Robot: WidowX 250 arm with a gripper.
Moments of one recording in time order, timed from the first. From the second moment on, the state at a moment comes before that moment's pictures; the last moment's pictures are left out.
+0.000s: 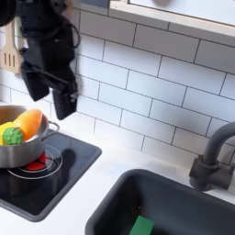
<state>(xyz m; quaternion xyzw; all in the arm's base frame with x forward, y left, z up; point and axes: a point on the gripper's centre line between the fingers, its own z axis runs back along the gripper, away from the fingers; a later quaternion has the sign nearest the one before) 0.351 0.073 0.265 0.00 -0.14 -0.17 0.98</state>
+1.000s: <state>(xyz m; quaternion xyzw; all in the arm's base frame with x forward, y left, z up) 0.373 0.119 0.231 0.04 -0.06 -0.04 1.00</state>
